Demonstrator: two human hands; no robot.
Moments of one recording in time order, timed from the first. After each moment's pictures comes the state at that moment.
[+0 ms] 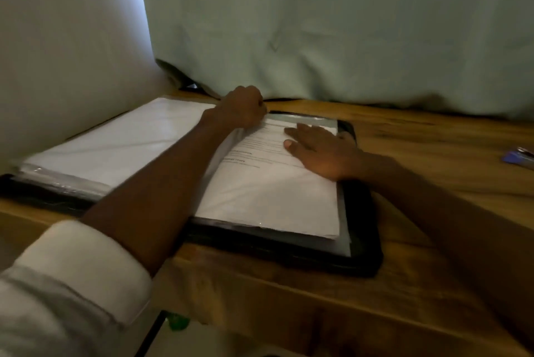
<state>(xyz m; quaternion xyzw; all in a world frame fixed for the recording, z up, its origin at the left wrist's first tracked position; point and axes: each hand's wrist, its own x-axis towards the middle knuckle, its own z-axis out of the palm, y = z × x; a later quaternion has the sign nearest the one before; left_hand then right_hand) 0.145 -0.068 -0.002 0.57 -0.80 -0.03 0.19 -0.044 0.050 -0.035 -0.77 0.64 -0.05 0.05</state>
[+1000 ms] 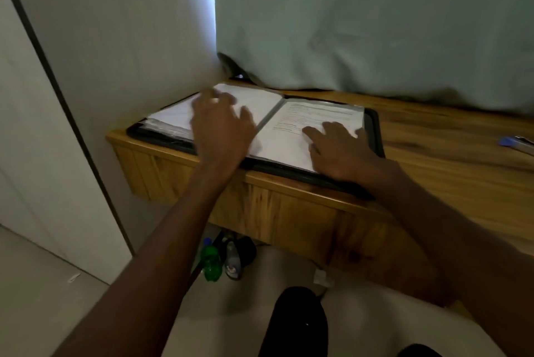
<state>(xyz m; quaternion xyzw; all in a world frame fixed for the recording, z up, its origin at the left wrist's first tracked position) 0.239 0.169 -0.038 0.64 -0.59 0.10 0.49 0.016 0.180 -0.033 -0.77 0.64 -0.05 -0.03</state>
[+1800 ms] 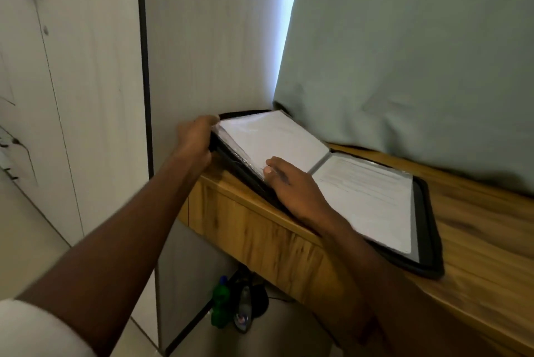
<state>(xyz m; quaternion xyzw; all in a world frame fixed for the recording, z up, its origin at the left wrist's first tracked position) 0.385 0.135 0.006 0.49 -0.22 -0.37 0.76 0.159 0.165 -0.044 -0.80 0.42 -0.35 0.24</state>
